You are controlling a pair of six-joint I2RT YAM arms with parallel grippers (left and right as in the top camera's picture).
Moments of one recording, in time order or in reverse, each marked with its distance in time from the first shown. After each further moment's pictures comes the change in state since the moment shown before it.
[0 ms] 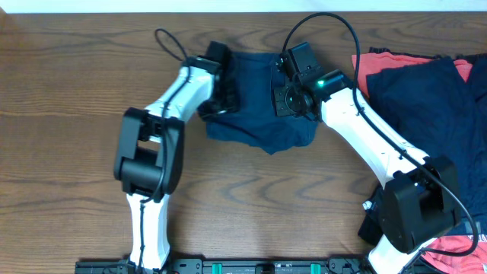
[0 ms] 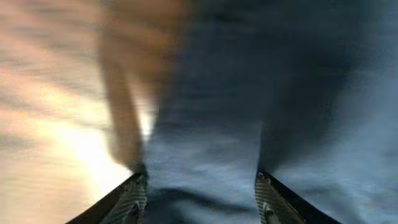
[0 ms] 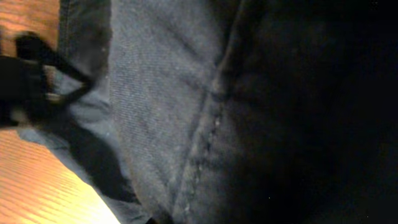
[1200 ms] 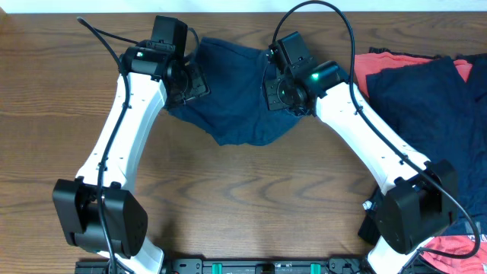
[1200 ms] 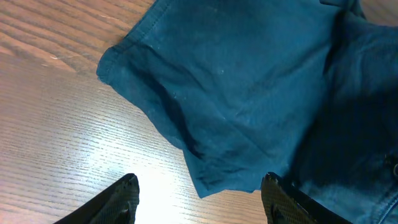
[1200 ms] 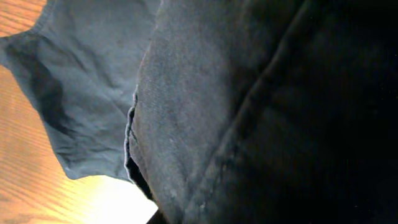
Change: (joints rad) left arm 0.088 -0.419 -0.014 -0.166 -0.043 0.035; right arm 0.047 0.008 0.142 -0.106 0.039 -0.008
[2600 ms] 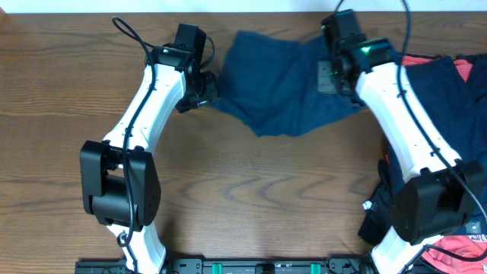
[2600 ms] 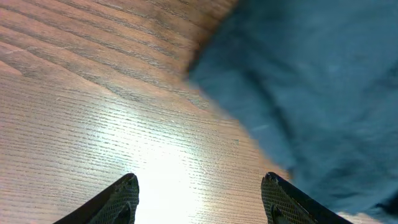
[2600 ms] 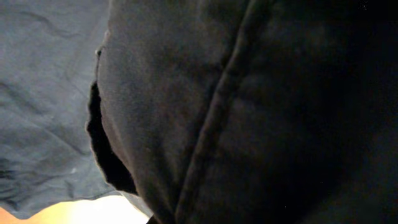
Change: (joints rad) left arm -0.037 0.177 0.000 0.060 0.001 0.016; right arm -0.244 0.004 0.110 -0.219 0.207 -0.005
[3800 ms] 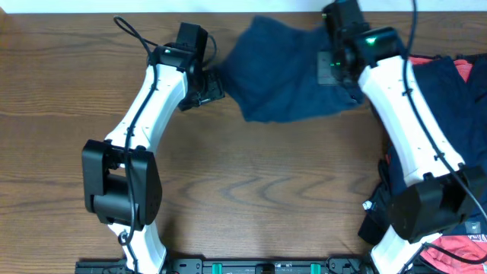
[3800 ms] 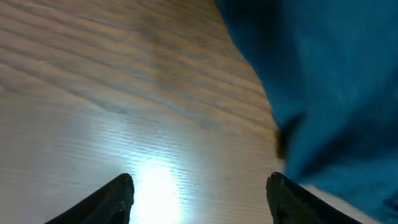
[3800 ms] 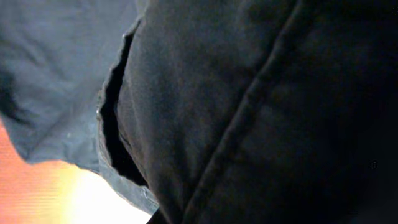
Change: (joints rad) left arm -0.018 0.015 0.000 0.046 0.009 0.002; right arm 0.011 0.013 0.140 -0.139 -0.016 0.013
